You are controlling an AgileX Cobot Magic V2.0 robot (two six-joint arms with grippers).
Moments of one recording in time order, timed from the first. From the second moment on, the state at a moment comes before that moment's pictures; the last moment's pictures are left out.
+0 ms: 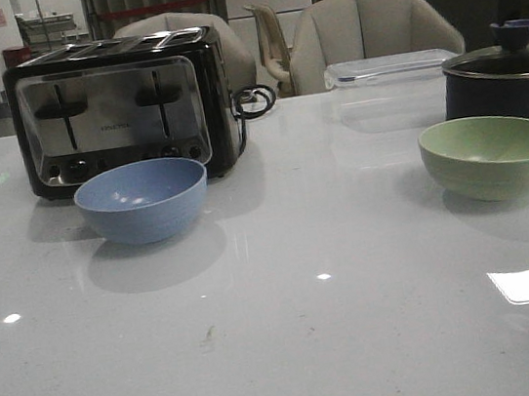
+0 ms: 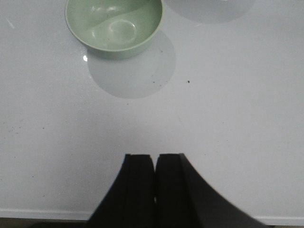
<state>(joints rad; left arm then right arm) -0.10 0.67 -0.64 0.05 0.66 -0.07 -0.01 0.81 -0.72 -0.02 0.79 0.06</state>
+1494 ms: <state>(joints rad) -0.46 0.80 -0.66 0.02 0.49 0.03 -0.14 1.89 -1.39 0.19 0.75 -0.04</state>
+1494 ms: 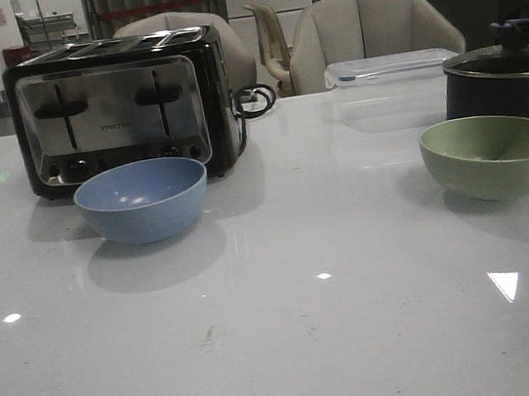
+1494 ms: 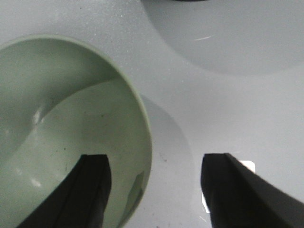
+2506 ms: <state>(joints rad) -0.46 0.80 -0.66 0.02 0.49 0.03 -0.09 1.76 -1.45 0.21 0.87 -0.17</state>
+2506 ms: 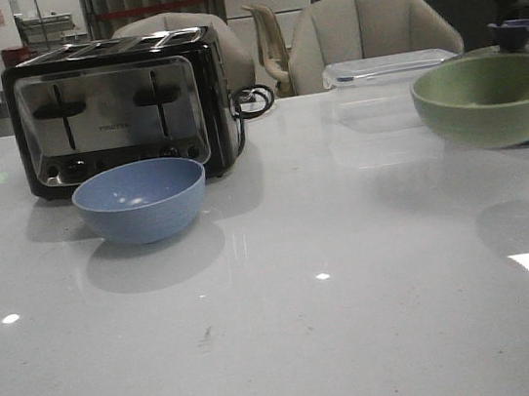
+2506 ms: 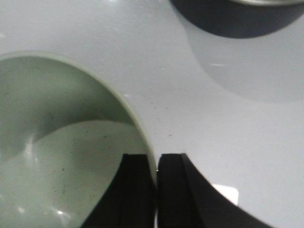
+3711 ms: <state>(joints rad) -0.46 0.80 -0.66 0.02 0.49 0.03 0.46 1.91 -1.36 0.21 0.71 -0.16</state>
